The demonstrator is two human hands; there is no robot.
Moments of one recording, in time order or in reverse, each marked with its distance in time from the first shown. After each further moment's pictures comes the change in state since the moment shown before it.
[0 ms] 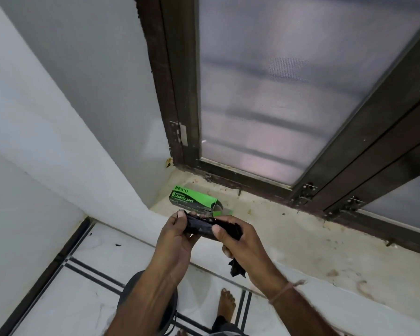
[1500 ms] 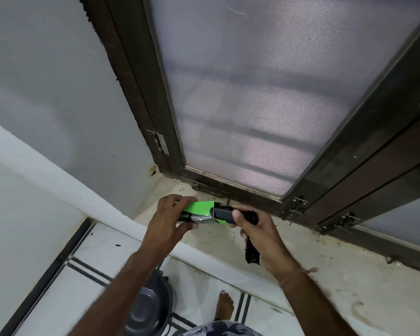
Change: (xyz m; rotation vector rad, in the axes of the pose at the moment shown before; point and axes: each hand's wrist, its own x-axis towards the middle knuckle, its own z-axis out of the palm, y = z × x) left_hand 0.086 0.000 0.001 1.527 -0.229 0.760; right_hand 0.063 0.004 -0.089 0.075 0.090 0.021
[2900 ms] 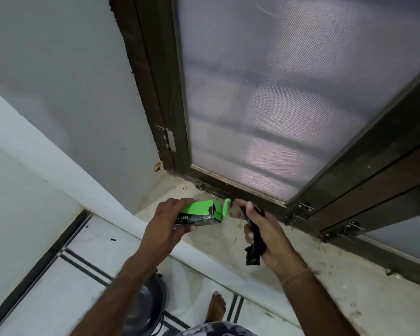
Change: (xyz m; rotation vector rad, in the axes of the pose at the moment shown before) left_hand -0.016 -0.005 -0.002 -0.156 0.022 -0.095; right_hand 0.010 -0.008 -0.003 0.201 -0.036 0.192
